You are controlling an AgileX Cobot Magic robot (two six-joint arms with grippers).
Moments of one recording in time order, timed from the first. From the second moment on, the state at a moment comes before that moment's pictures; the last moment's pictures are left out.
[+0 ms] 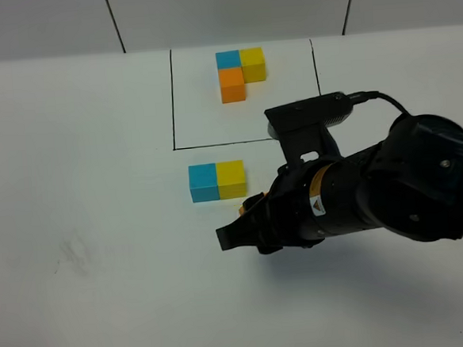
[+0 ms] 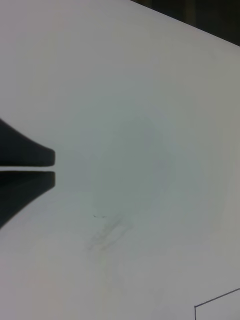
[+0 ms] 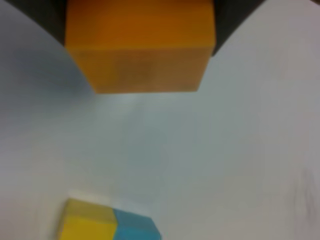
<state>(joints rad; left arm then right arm) 0.00 -0.01 -0.51 0.09 1.06 -0.01 0.86 1.50 -0.95 -0.05 0.50 0.59</state>
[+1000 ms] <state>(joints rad) 0.00 -0.01 -0.51 0.09 1.06 -0.01 0.87 1.93 -1.38 -0.08 0.68 0.60</state>
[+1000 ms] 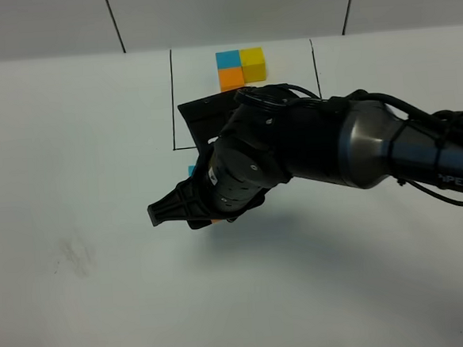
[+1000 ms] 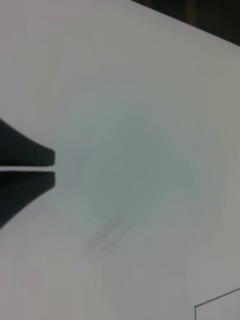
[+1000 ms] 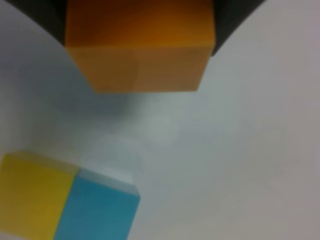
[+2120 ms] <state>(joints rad) 0.00 -0.01 -0.51 0.09 1.06 -0.01 0.84 2.14 -1.54 -0.08 0.70 0.65</state>
